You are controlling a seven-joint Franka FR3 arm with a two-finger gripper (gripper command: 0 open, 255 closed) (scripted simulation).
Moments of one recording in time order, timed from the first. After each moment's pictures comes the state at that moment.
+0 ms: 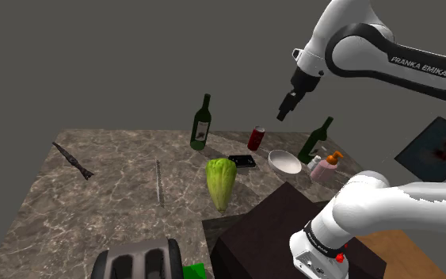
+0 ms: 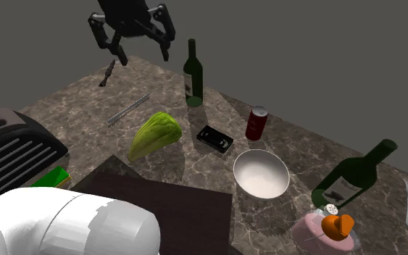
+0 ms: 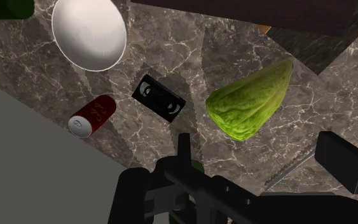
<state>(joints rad) -0.01 -0.81 0.05 -2.41 -0.06 1.70 -0.16</state>
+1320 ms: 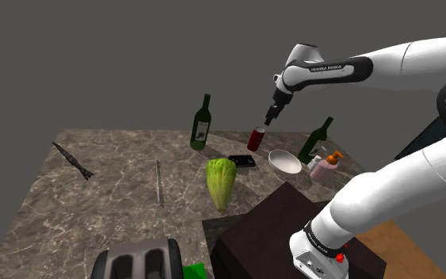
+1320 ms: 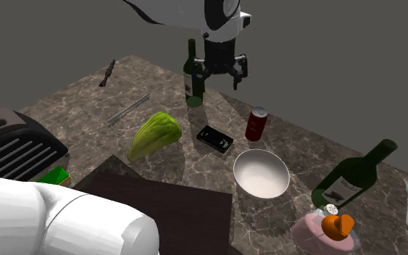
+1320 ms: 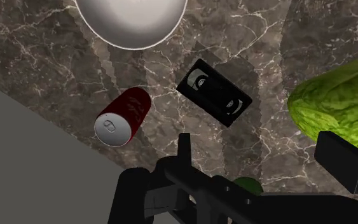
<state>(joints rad) -0.08 -0.31 -0.25 -2.36 -0.12 2.12 -0.48</state>
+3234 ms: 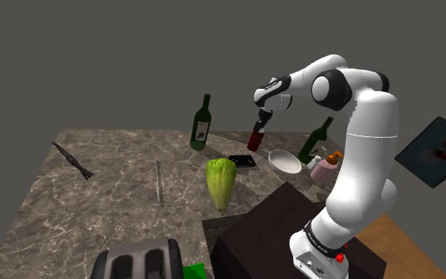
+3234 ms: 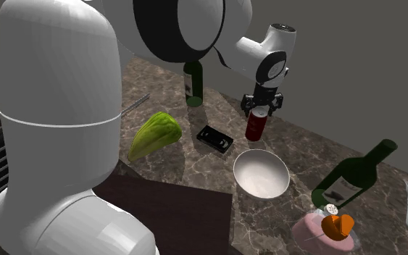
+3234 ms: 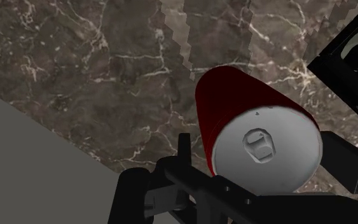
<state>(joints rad) -0.24 0.51 -0.31 -1.86 0.21 2.34 -0.90</state>
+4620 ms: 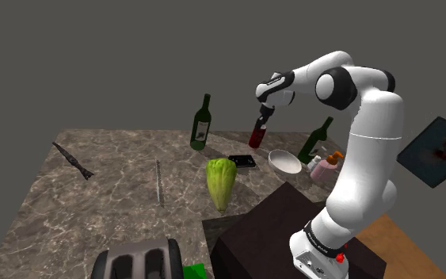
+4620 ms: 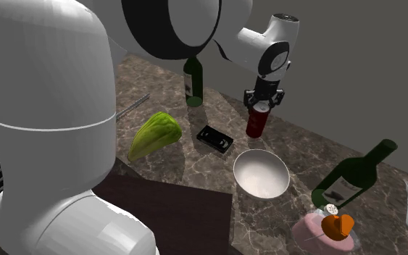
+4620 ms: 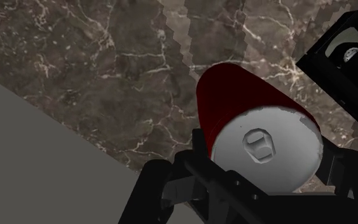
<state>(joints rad) -0.23 0.47 -0.32 -1.85 0.19 2.29 -0.89</state>
